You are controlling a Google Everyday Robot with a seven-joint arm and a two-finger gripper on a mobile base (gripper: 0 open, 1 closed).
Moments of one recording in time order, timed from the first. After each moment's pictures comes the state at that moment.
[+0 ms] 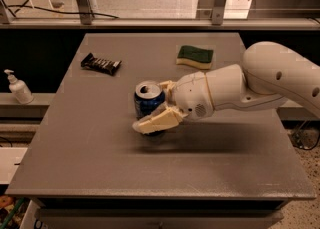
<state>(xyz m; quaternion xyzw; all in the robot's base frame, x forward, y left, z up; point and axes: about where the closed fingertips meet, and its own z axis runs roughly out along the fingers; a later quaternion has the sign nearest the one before) 0.460 0.028 0.861 -0.57 0.61 0.39 0.40</state>
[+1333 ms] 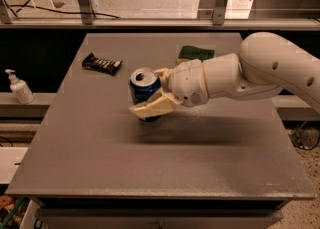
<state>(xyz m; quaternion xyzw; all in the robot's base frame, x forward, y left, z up) 0.489 0.035 0.879 -0.58 0.58 0.36 0.44</state>
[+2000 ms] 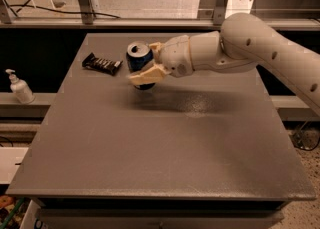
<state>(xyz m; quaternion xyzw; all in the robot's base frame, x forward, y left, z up) 0.592 0.051 0.885 -0.58 0.57 0.33 0.48</state>
